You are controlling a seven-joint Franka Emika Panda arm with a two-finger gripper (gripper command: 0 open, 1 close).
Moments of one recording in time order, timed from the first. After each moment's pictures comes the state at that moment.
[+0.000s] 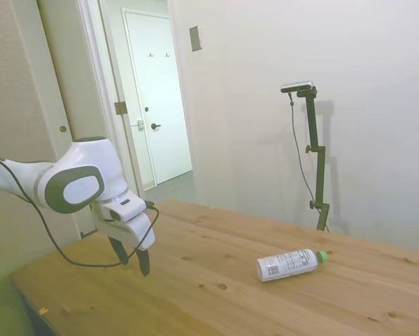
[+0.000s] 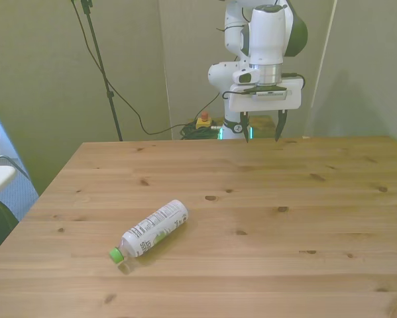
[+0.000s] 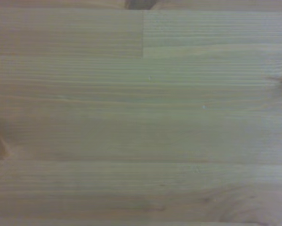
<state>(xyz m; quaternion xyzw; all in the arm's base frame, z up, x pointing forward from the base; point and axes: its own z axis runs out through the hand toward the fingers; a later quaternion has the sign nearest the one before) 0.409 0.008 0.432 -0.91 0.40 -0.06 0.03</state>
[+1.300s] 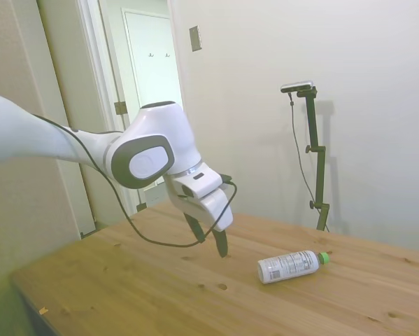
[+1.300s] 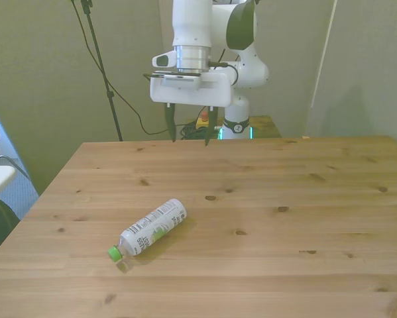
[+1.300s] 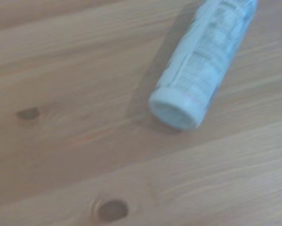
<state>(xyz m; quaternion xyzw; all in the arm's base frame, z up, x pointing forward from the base) 0.497 -0.204 0.500 -0.83 0.54 -0.14 0.03</state>
